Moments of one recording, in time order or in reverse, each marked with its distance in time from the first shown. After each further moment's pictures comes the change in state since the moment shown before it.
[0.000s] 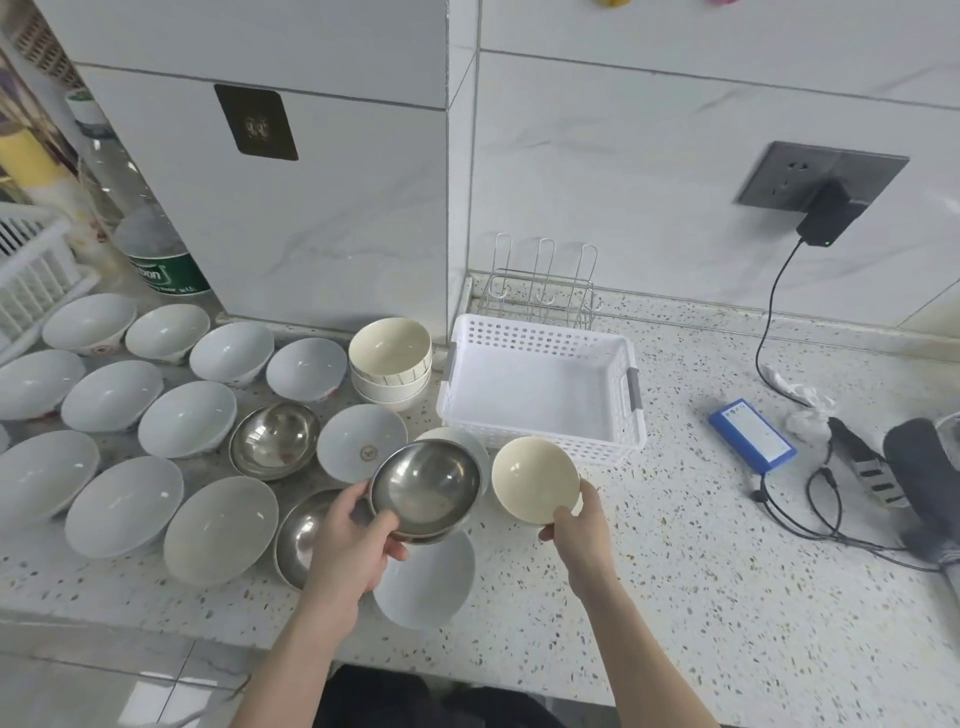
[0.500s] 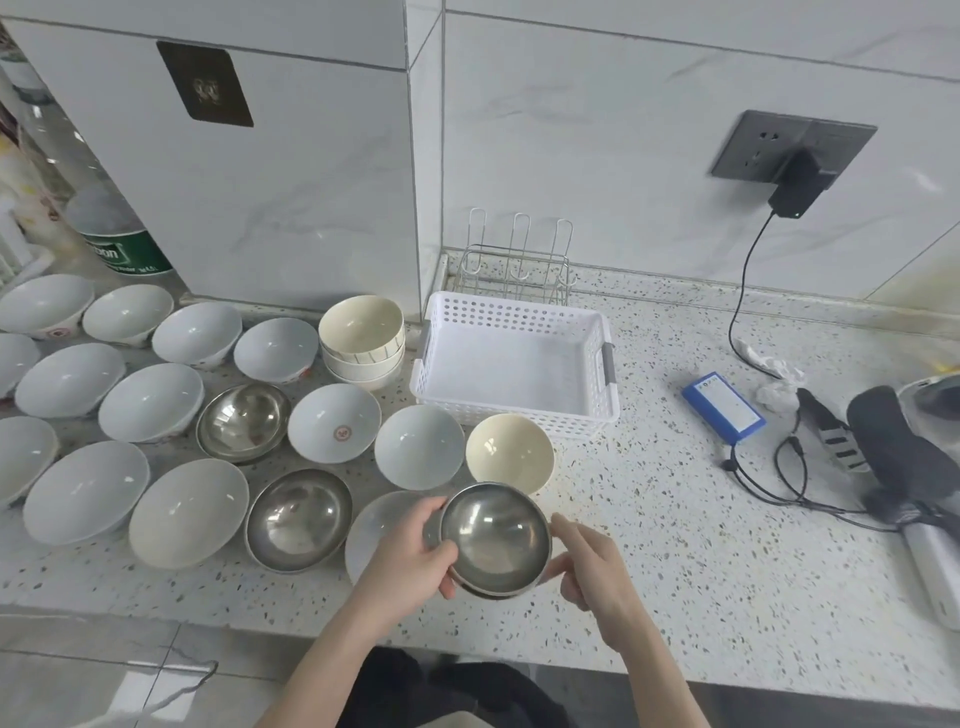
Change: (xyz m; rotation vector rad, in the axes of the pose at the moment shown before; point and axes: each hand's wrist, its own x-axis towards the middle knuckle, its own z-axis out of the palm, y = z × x) left_hand -0.025 -0.026 0.052 0.427 -0.408 0.023; right_hand -0.051 0.027 -0.054 0.109 -0.246 0.053
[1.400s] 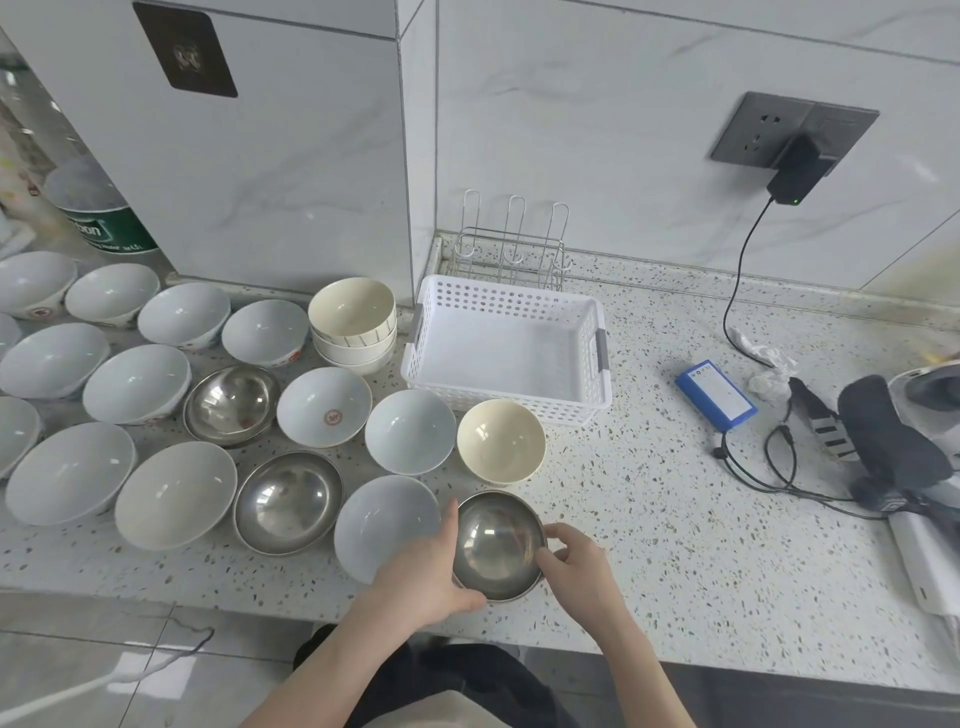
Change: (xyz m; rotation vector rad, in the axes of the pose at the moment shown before) left_hand 0.005 0.001 0.028 0.789 -0.205 -0.055; right_hand 0.009 0.035 -0.003 -0.379 0.042 -0.097
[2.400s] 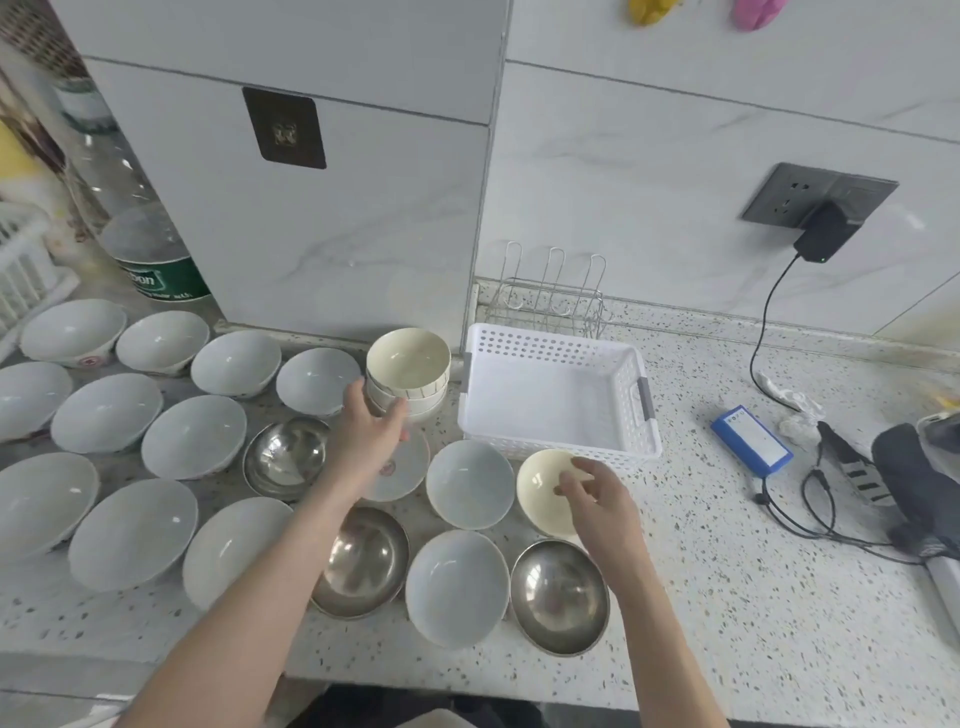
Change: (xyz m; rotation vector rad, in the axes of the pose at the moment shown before) left_hand 0.066 -0.103 -0.169 -0.886 0.658 -0.033; right_hand 0.034 -0.134 0.023 0.100 0.305 -0.070
